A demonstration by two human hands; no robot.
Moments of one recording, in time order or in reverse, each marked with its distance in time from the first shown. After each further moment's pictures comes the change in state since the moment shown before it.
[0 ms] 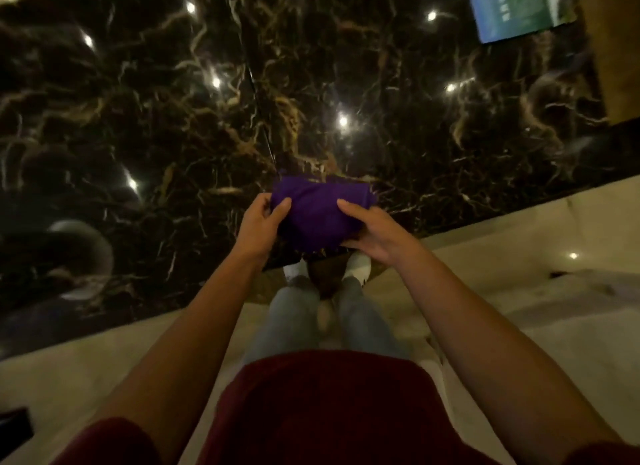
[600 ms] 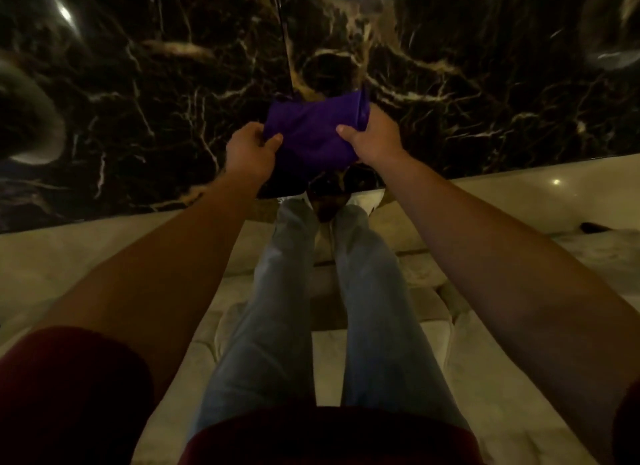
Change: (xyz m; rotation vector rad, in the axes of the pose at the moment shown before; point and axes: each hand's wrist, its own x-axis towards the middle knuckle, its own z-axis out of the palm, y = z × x) left_hand 0.186 -0.223 -0.021 0.500 0.167 -0.235; right_hand 0.256 0.105 -0.045 -1.068 0.361 -0.073
